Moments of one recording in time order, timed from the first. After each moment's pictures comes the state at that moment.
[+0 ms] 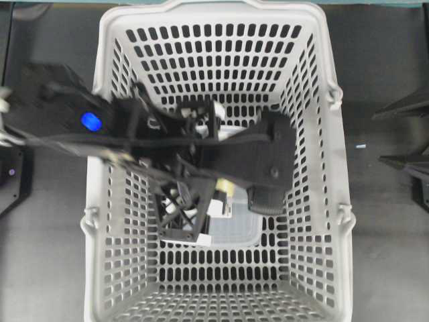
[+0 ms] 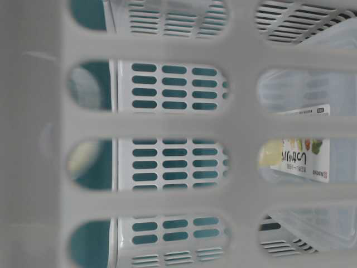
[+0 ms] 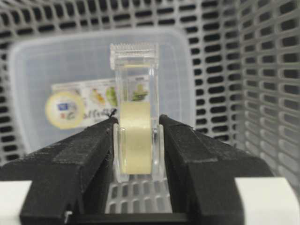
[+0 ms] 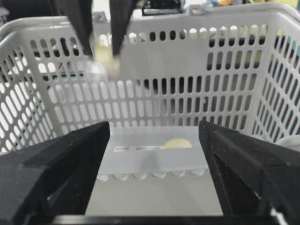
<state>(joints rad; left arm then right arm) -0.15 0.11 -0.35 0.04 1.33 -0.05 0.02 -1.10 1.16 0.01 0.06 0.03</state>
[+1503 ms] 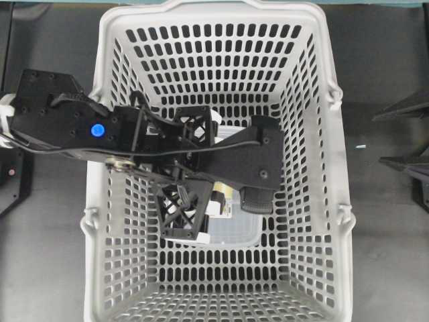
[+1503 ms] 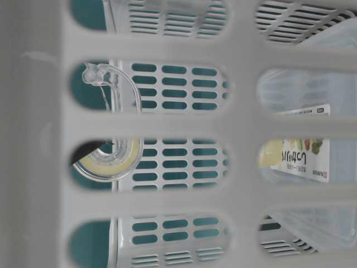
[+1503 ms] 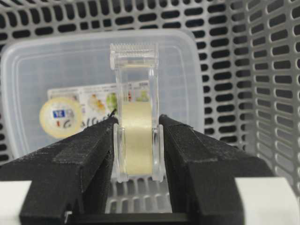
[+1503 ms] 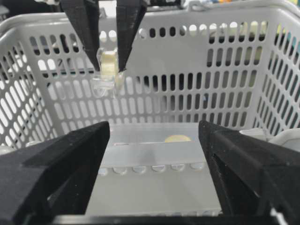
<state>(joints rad) -0.14 0.08 -0.14 0.04 1.13 -0.06 0.02 -1.11 1.17 0.02 0.06 0.03</state>
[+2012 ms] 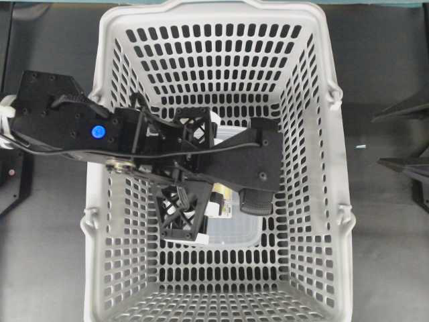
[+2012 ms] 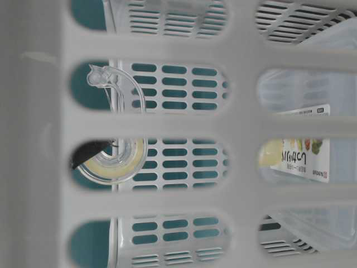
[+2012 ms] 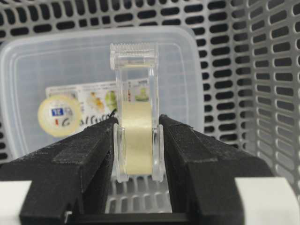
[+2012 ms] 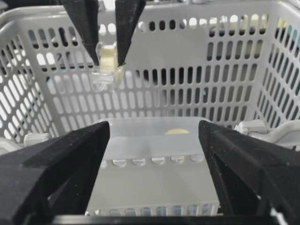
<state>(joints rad) -0.14 0.08 -0.13 0.04 1.13 -0.06 0.02 -1.11 1.18 0.02 0.07 0.03</state>
